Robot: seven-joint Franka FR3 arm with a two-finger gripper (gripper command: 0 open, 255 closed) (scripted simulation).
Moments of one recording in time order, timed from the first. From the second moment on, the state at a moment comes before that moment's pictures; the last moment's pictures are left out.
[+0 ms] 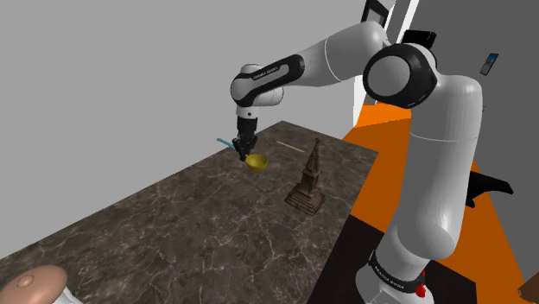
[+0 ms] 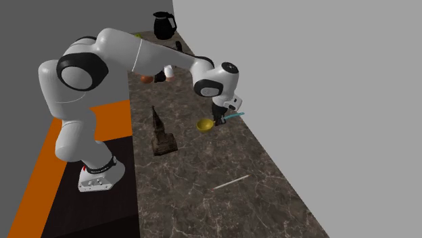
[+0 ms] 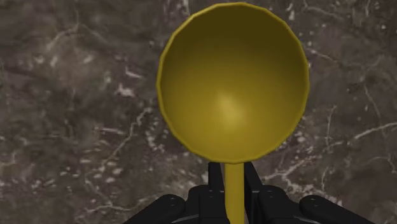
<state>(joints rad) 0.02 0.27 -0.07 -1.85 0.19 2.01 -0.21</state>
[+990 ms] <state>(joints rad) 0.02 0.21 -0.07 -1.72 0.17 1.83 -0.18</state>
